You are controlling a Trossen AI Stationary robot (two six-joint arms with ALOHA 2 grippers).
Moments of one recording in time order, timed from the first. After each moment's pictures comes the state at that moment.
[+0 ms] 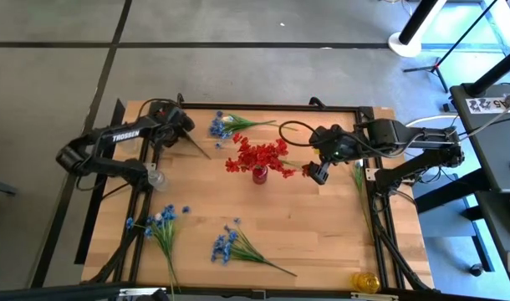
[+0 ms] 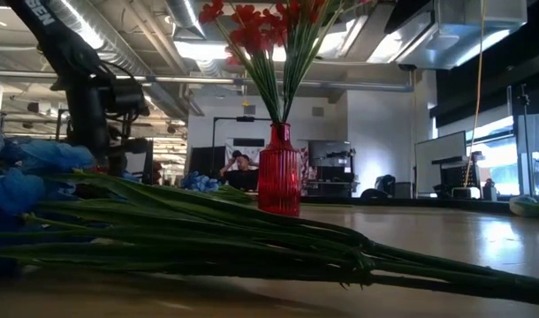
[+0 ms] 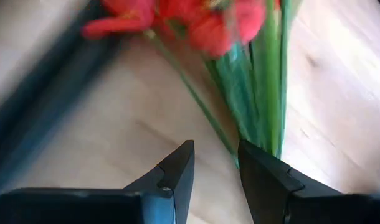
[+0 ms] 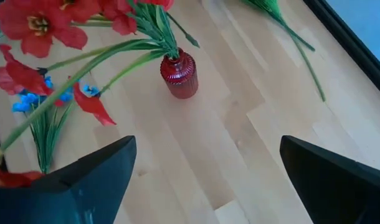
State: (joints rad) left arm 0.95 1.23 0.50 -0.49 -0.18 -1.28; right arm 0.09 1.35 1.59 -1.23 0.23 0.55
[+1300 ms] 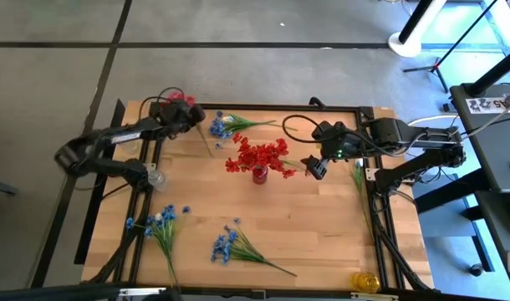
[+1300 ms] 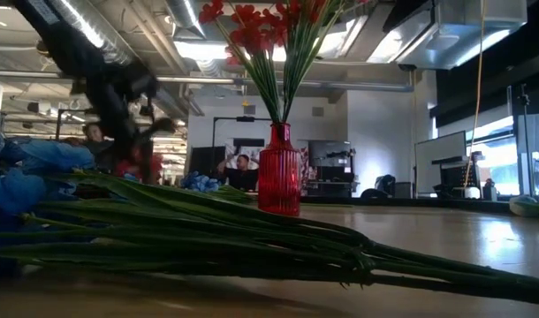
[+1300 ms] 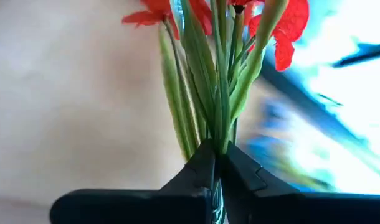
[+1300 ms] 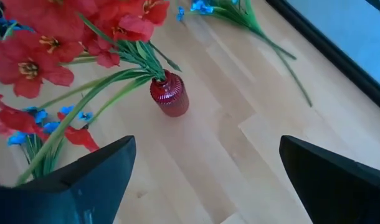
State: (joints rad) left arm 0.84 1.20 0.52 -0.12 -0.22 -1.15; right arm 0.09 1.33 1.59 -1.21 0.30 0.62
